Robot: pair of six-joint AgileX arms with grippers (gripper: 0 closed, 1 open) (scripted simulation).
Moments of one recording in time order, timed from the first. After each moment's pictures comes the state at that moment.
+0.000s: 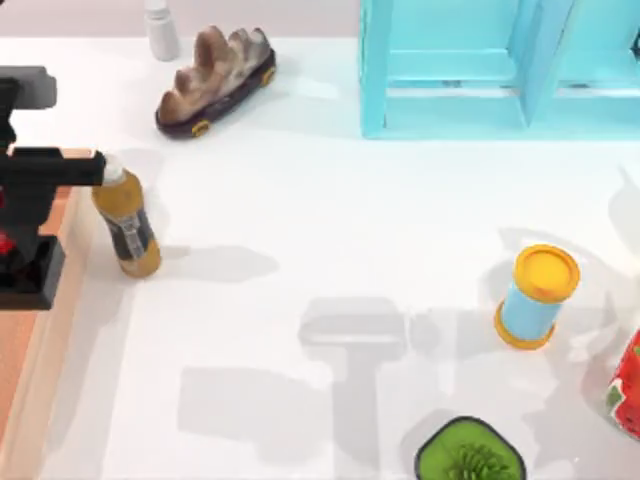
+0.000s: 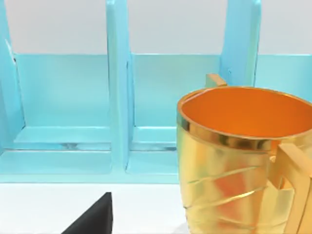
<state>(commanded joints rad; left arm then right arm) -0.19 1.58 1.49 -1.49 0.00 -0.17 0.00 0.00 0.00 0.00 0.00 0.00</state>
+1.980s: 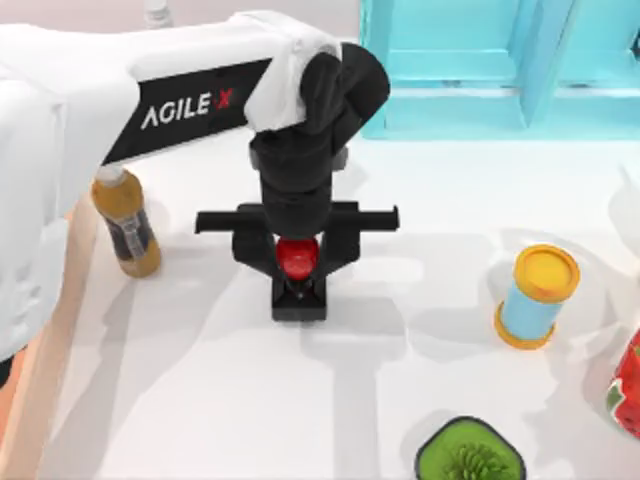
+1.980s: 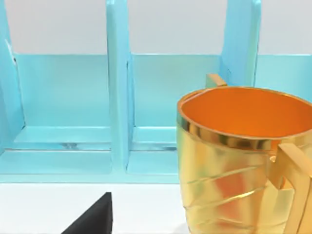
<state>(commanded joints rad) -0.65 2.20 1.73 -1.10 0.00 -0.62 0.00 0.00 0.00 0.00 0.00 0.00</state>
